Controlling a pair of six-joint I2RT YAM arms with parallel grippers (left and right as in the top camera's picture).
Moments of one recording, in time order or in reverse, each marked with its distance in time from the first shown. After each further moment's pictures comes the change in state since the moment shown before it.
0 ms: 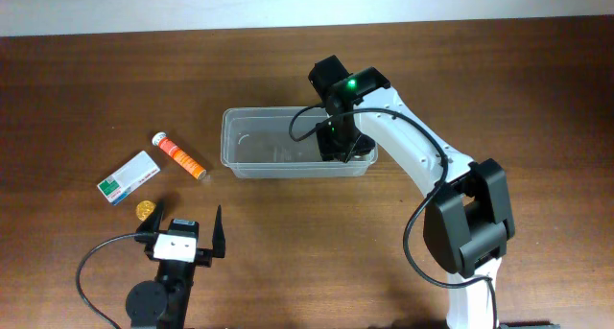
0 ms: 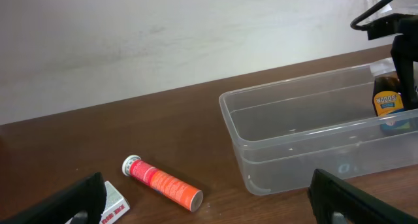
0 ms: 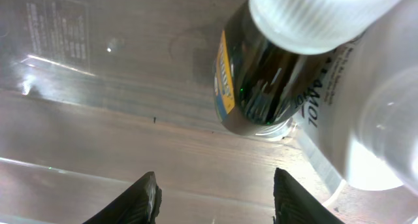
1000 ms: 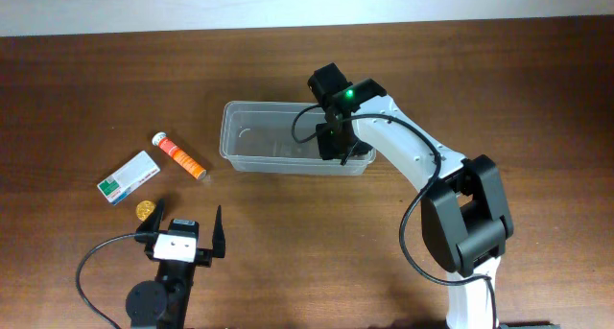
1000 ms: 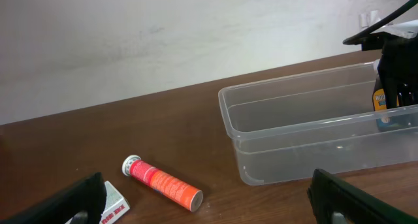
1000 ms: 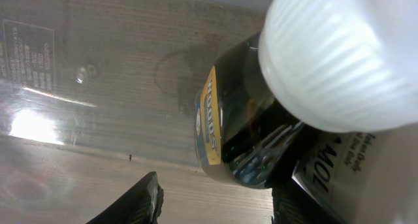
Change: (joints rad) left arm 0.000 0.000 0.000 0.000 0.000 0.000; right arm 0.000 0.008 -0.098 0.172 0.072 0.039
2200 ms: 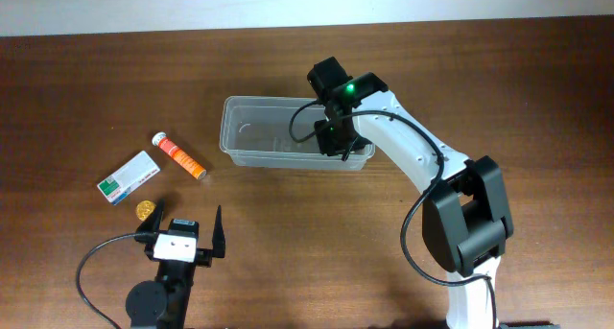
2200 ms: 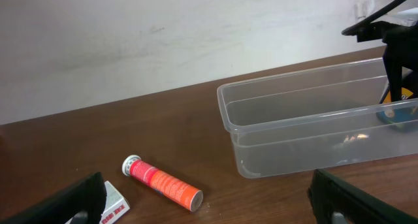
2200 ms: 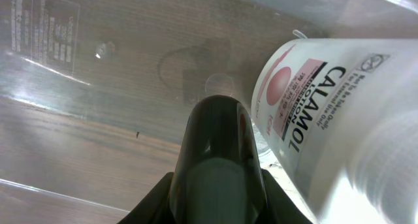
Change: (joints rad) left arm 0.000 0.000 0.000 0.000 0.000 0.000; right arm 0.000 0.000 0.054 -0.045 -0.006 -0.085
